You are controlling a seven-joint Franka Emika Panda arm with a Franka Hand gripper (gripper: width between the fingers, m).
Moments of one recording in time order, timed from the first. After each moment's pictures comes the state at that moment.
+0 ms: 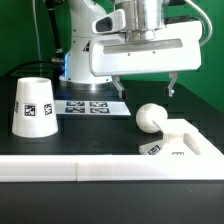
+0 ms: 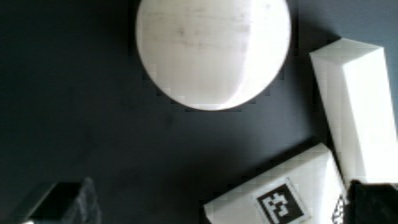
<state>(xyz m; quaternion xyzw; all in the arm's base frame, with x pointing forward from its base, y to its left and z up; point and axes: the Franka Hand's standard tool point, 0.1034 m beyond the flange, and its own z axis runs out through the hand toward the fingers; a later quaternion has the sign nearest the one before) 0.500 0.075 0.077 -0.98 0.20 -0.05 0.07</state>
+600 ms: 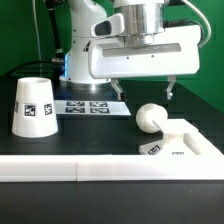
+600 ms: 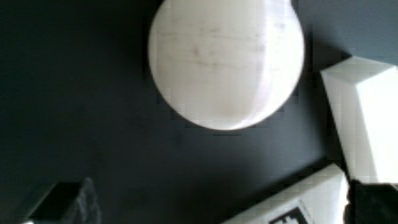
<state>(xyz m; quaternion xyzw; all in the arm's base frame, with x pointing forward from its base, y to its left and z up) 0.492 0.073 0.071 -0.98 0.19 0.00 0.07</state>
